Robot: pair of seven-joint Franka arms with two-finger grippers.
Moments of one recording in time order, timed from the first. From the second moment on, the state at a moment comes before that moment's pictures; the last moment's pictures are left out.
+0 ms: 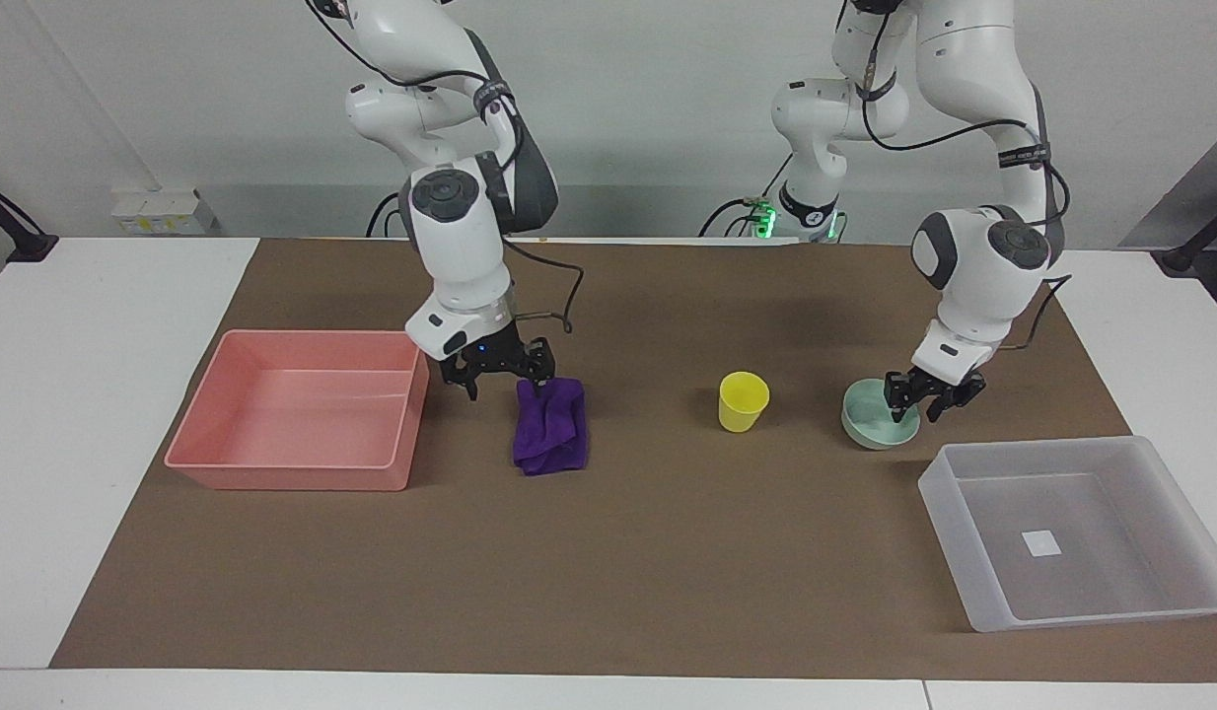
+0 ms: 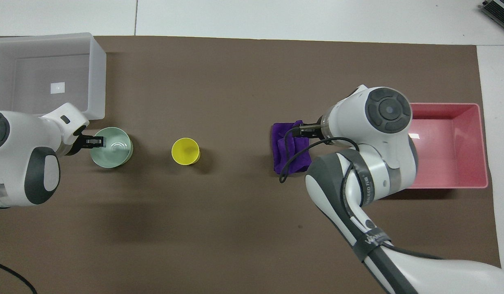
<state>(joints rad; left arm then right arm) -0.10 0.13 0.09 -2.18 0.00 2.44 0.05 0.39 0.23 -0.04 -1.91 0.05 2.26 0.32</state>
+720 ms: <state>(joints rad) -0.05 0.06 0.11 -1.97 -0.01 2.23 0.05 0.45 0.35 -0.04 -2.01 0.05 2.49 0.30</state>
